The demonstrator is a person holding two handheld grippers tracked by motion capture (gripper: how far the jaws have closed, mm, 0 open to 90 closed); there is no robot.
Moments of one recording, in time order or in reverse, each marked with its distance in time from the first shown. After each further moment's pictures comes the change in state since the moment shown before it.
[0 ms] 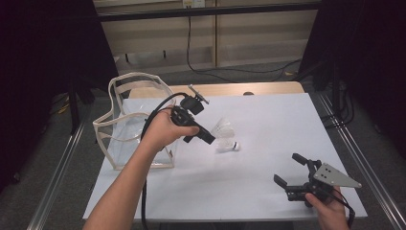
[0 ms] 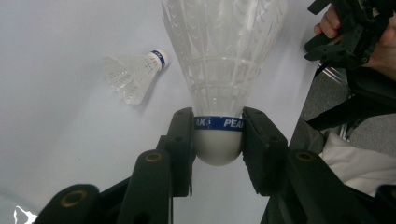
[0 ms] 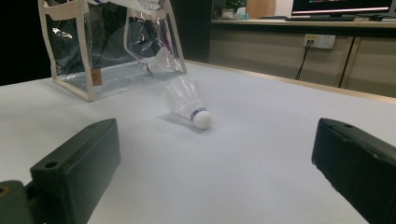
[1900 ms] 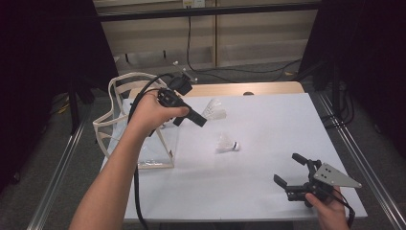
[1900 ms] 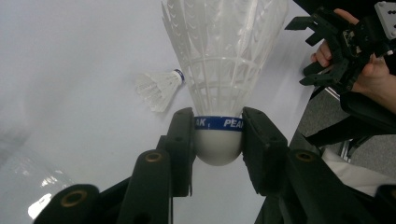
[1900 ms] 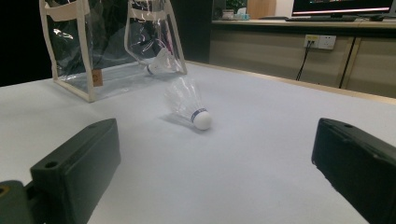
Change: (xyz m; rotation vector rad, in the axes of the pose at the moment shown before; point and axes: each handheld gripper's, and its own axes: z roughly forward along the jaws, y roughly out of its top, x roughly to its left) left arm 0.005 0.014 -0.050 -0.049 0.047 -0.060; right arm 0.000 0.000 0.000 -0.003 0.003 0.002
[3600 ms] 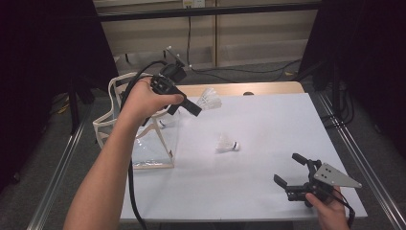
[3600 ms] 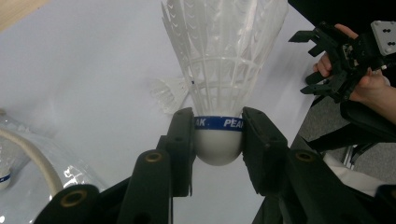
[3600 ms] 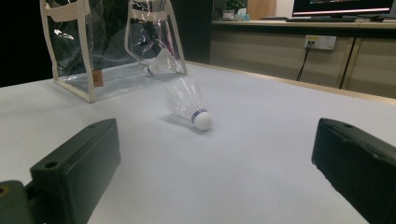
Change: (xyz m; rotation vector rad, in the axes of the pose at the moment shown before) left arm 0.002 0.013 -0.028 0.000 0.041 -0.020; right arm 0.000 0.000 0.000 -0.003 0.001 0.002
